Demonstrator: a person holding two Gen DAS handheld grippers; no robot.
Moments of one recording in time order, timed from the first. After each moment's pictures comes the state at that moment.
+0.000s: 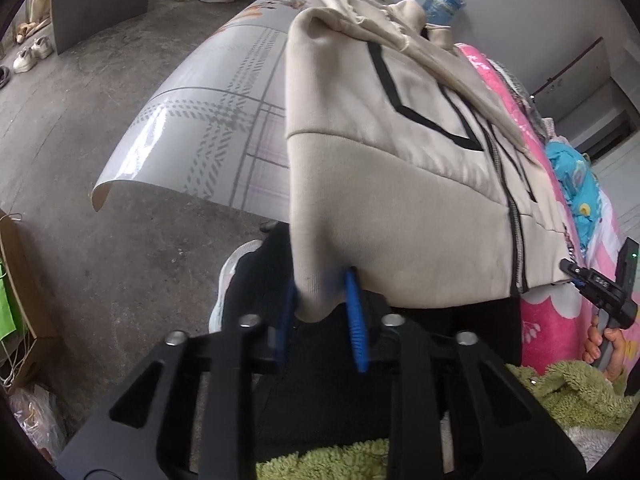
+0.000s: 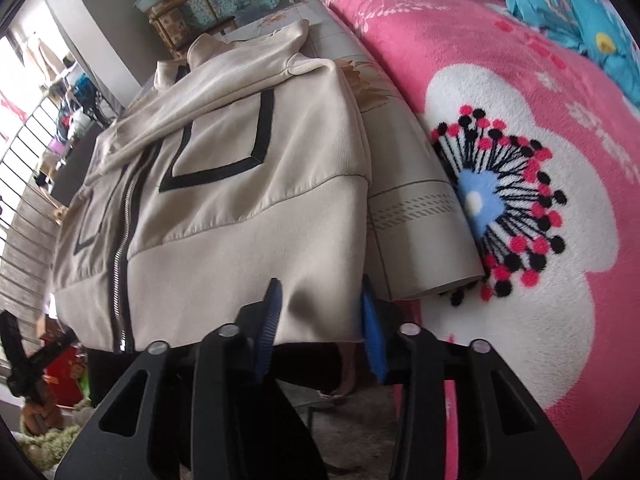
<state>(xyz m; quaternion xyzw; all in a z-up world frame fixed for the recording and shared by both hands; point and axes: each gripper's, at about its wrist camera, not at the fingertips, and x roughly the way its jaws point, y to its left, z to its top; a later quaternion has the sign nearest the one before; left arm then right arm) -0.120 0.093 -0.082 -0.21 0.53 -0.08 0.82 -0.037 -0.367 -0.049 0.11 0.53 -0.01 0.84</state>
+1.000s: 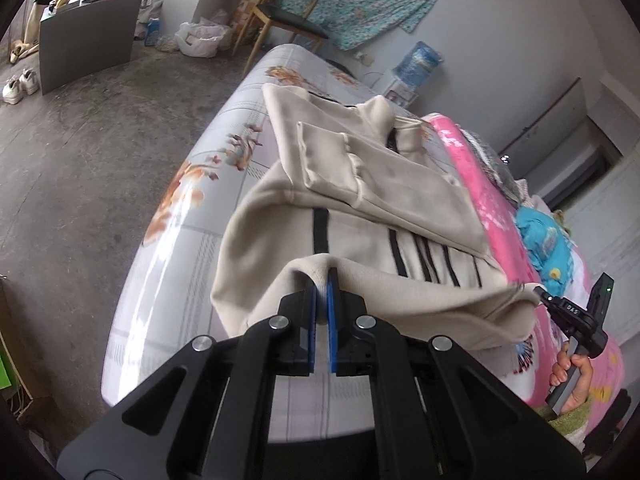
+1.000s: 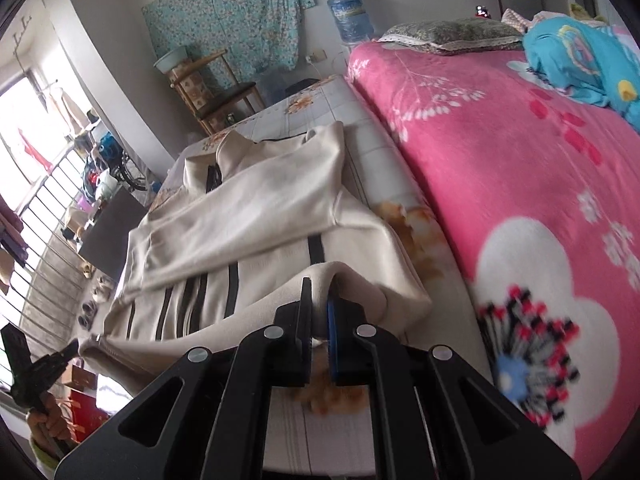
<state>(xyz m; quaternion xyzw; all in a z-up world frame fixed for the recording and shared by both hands) -0.005 0.111 0.004 -0.25 0.44 -0.08 0.86 0.075 -0.370 0.013 0.17 0.44 0.02 0.88</state>
